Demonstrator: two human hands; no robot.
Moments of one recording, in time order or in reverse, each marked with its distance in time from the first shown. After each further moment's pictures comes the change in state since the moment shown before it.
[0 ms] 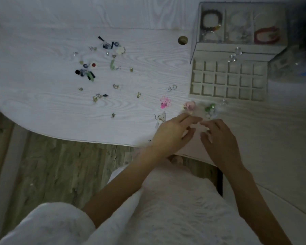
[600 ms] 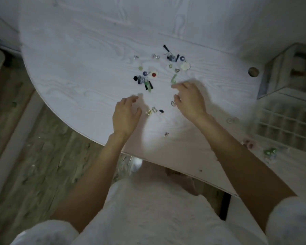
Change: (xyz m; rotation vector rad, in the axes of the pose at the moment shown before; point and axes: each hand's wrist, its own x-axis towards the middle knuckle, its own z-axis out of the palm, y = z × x) left_hand -0.069 -0.241 -0.165 0.159 0.337 -0.779; right_hand 0.209 -0.207 0.134 -0.089 -0.146 -0.339
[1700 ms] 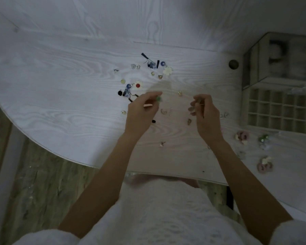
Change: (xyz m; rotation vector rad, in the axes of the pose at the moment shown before) left_hand 0.032 0.078 -0.009 -0.549 -0.189 0.241; right_hand -0.056 0.019 -0.016 0.539 0.378 0.341
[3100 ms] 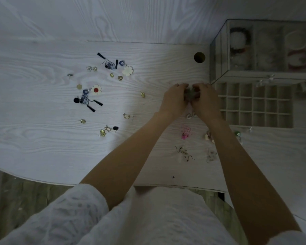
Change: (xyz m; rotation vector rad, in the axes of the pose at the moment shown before) left_hand 0.070 0.026 0.207 0.420 -0.370 0.063; right_hand 0.069 0.076 -0.079 -0.492 -0.066 0.161
